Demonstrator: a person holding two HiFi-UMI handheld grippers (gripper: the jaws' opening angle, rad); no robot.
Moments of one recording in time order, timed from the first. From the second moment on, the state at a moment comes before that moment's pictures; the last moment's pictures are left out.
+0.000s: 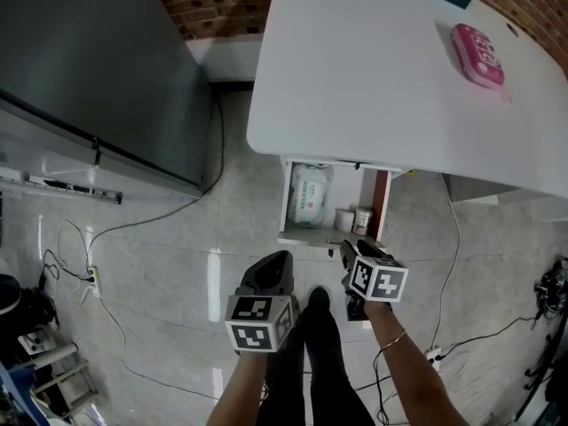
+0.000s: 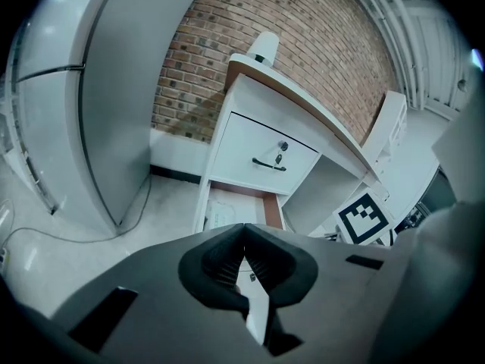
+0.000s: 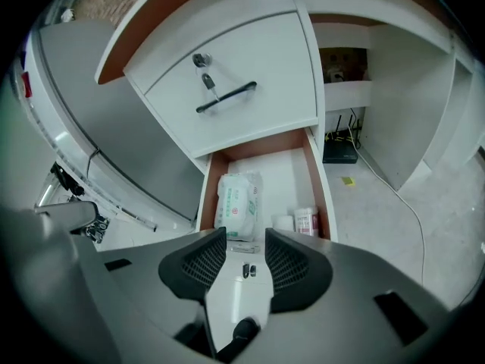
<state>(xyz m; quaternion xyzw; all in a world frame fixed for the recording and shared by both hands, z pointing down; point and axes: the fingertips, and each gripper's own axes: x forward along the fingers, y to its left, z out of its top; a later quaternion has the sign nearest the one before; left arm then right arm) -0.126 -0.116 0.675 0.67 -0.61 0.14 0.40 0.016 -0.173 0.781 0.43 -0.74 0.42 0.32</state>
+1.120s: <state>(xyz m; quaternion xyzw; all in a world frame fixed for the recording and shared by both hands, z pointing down) -0.085 -0.088 0.508 0.74 -0.56 0.14 0.34 0.065 -0.095 0.485 0.48 -0.79 0.35 0.16</state>
